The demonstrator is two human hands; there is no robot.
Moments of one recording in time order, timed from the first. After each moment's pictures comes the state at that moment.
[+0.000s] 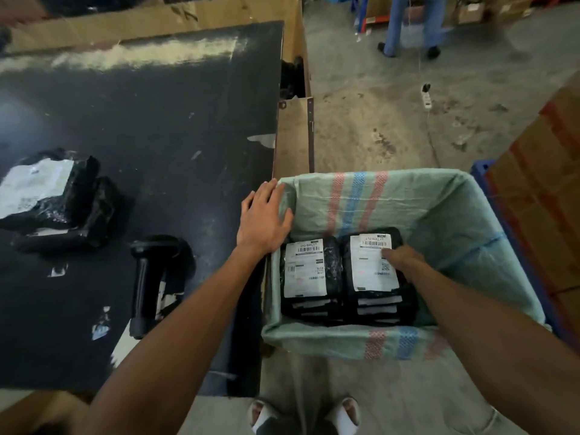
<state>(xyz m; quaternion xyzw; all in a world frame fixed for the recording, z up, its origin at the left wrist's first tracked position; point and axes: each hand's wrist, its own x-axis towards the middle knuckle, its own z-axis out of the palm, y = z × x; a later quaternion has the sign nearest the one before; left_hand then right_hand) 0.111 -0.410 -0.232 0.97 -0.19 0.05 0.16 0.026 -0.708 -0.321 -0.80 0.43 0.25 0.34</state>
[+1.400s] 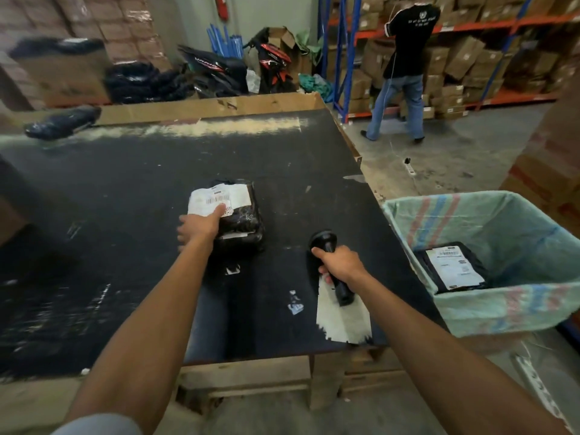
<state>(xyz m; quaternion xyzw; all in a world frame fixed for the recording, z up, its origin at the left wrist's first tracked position) 0.155 -0.001 -0.125 0.85 0.27 0.02 0.45 0.013 -0.258 -0.169 -0.83 0.27 0.06 0.49</state>
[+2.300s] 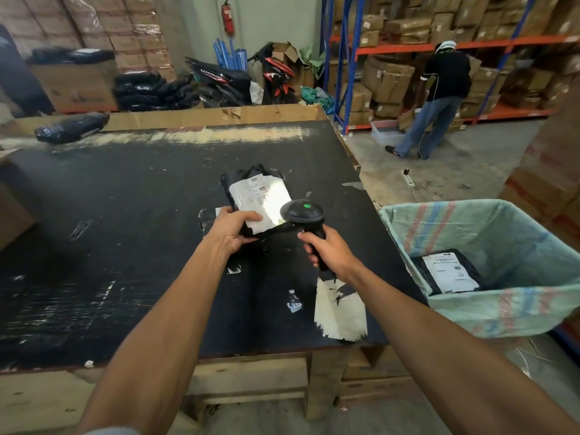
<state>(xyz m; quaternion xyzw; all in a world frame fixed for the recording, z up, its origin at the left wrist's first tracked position) 0.114 -0.038 -0.093 0.61 0.12 -0.16 0.77 0.016 -0.241 -0.141 -0.73 0.05 0.00 0.68</state>
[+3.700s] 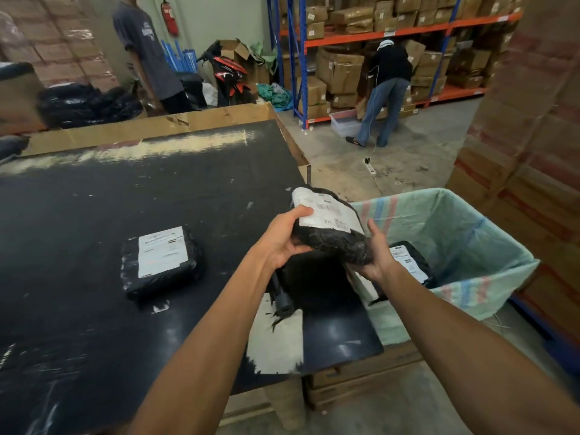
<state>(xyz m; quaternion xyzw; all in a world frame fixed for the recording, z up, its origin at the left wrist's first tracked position) 0.063 -0.263 -0.091 0.59 -0.03 -0.36 0.73 -0.007 -0.446 -0.165 -0.25 0.20 0.00 0.95</state>
